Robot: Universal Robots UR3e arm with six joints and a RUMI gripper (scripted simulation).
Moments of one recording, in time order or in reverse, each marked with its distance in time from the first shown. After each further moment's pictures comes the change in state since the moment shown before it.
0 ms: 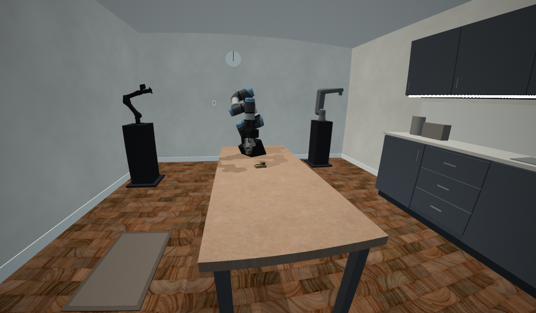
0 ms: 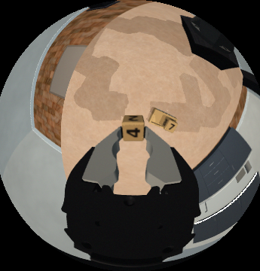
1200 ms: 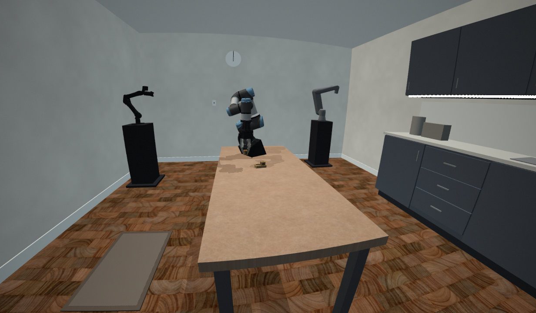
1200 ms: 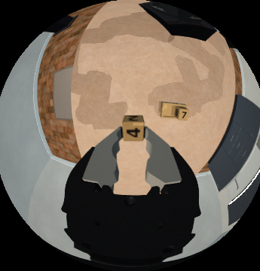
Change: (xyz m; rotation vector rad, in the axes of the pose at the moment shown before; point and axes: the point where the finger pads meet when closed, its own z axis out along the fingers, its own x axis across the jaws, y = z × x) arm -0.019 -0.008 0.003 0.003 -0.008 0.370
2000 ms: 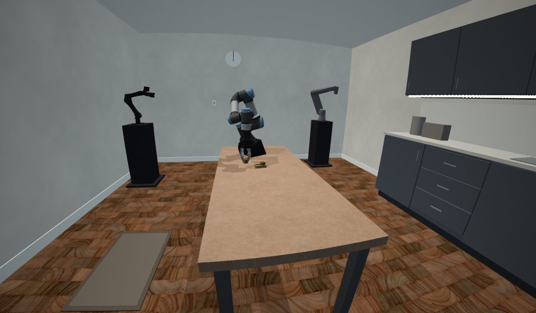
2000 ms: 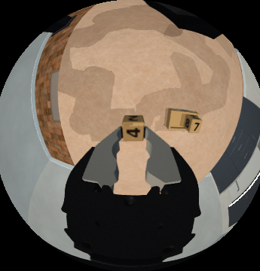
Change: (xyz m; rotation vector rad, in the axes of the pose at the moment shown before) arm 0.001 -0.001 0.061 0.005 0.002 0.001
